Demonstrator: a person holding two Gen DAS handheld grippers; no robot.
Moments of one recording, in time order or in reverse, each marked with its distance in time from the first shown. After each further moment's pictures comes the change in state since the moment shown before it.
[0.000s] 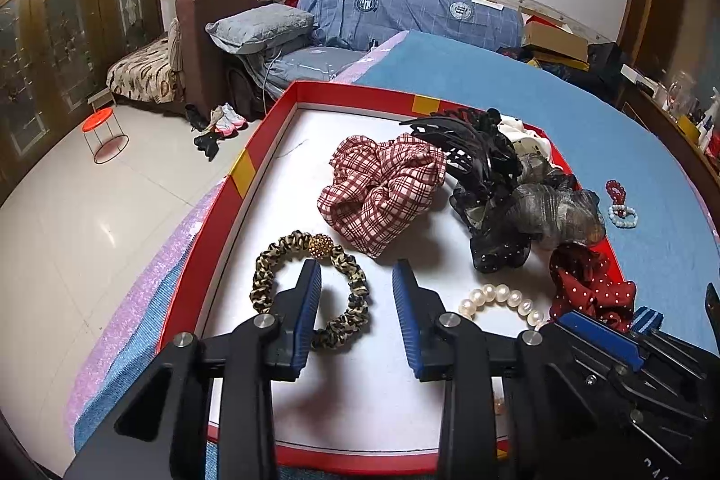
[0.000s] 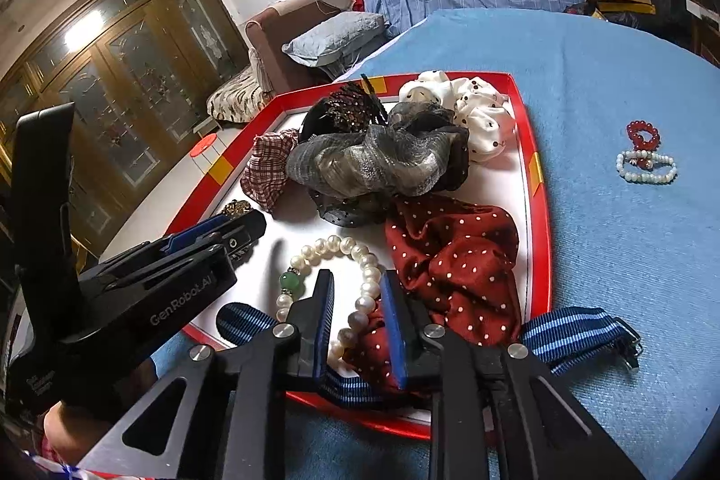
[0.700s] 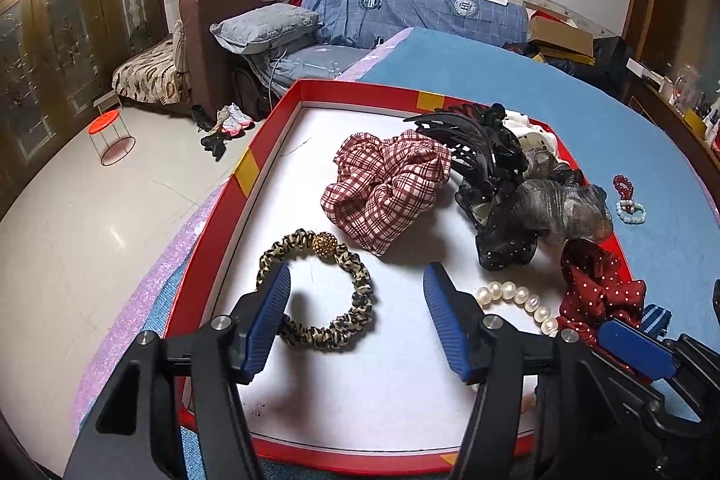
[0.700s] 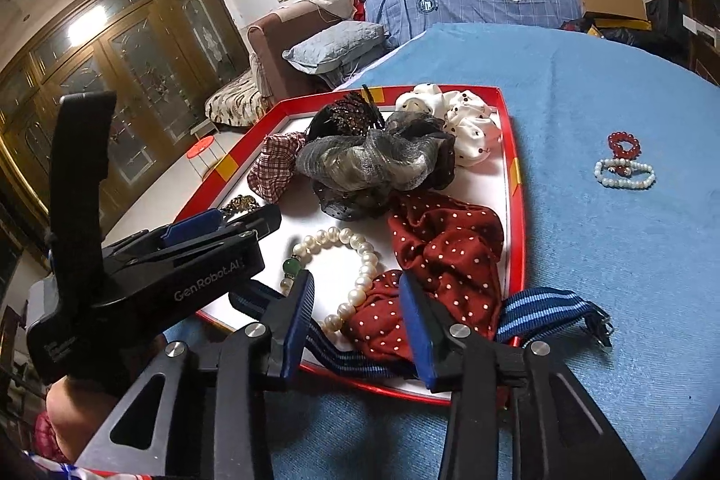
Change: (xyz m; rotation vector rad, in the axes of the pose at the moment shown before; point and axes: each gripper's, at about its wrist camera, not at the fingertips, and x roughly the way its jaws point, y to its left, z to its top) left arm -0.005 0.002 -0.002 0.008 0.010 0.028; right arm -0.024 0.002 -0.014 -0.026 -0.030 -0.024
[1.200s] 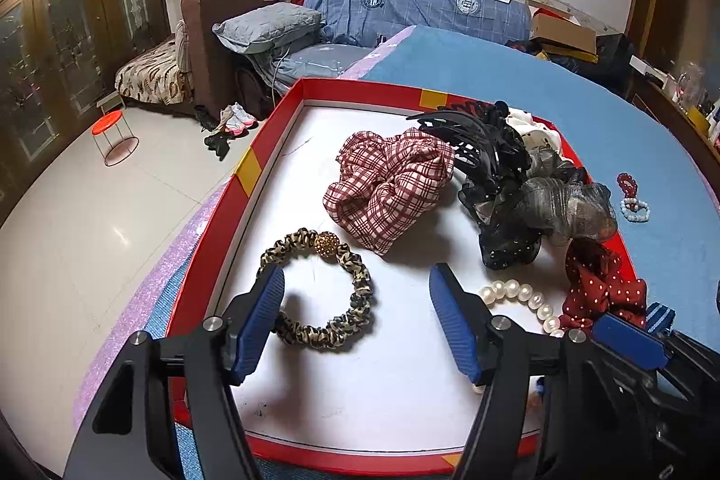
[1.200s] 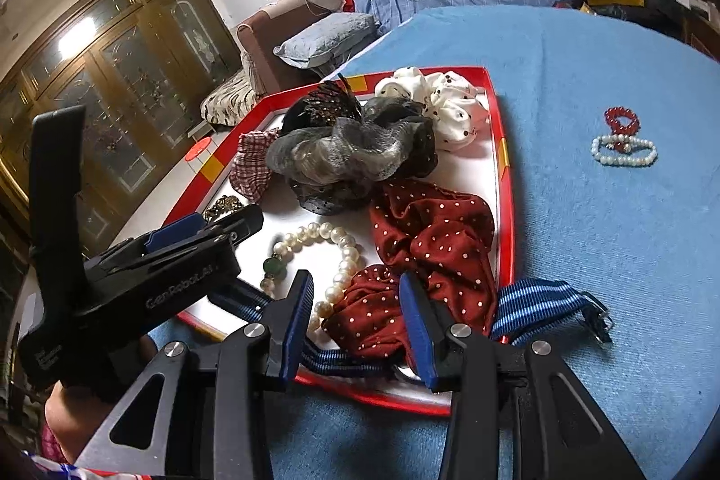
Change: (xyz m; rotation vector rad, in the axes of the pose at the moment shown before) left arm -0.001 -0.001 0.000 0.006 0.004 0.013; right arm 0.010 -0.018 0.004 0.062 0.035 0.013
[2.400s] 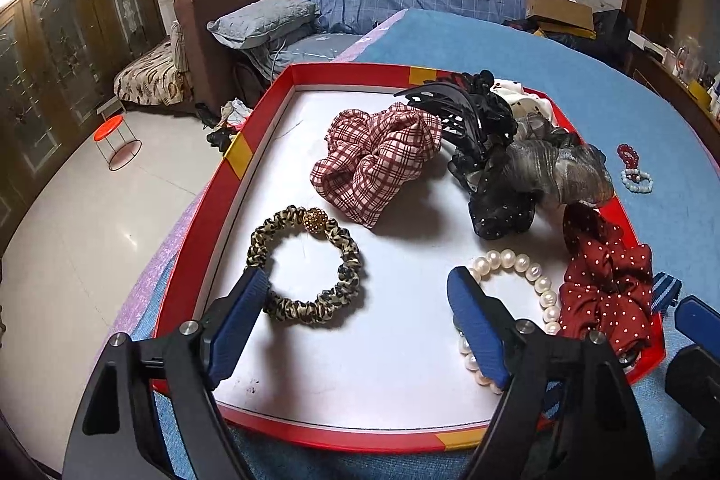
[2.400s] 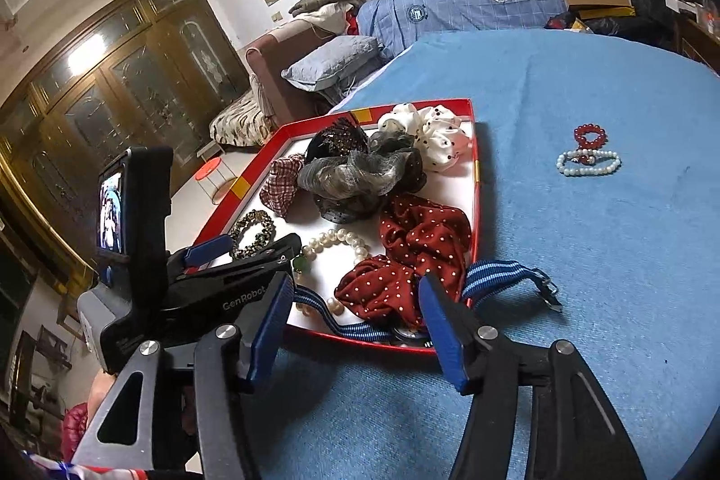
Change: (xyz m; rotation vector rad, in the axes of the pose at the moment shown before) left arm 0.000 -0.019 -0.006 0.054 0.044 0.030; right arm -0.054 0.007 -0.010 0.006 -0.077 0.017
